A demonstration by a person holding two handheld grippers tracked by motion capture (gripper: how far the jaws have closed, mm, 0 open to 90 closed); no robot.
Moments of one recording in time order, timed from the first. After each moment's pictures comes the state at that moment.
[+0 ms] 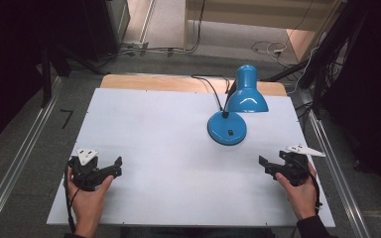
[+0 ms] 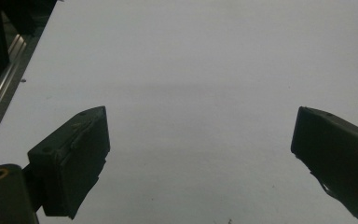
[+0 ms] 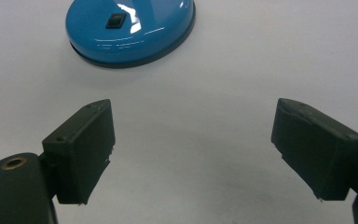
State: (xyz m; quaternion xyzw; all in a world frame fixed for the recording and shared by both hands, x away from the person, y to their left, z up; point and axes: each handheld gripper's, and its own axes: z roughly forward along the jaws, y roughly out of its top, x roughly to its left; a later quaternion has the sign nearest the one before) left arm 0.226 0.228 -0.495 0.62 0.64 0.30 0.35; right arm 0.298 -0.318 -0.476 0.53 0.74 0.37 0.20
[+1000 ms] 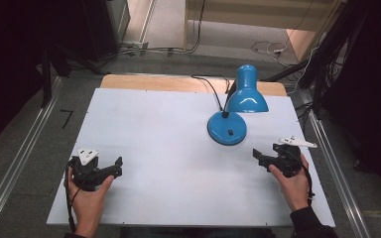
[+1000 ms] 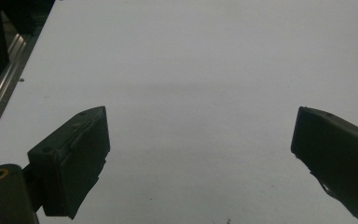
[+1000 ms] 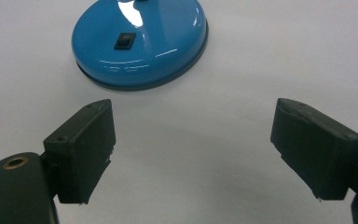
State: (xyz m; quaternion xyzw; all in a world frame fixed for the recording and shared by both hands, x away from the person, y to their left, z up) left arm 0.227 0.228 -0.496 0.62 0.64 0.30 0.35; right arm 0.320 -0.302 -0.473 0.52 0.74 0.38 0.20
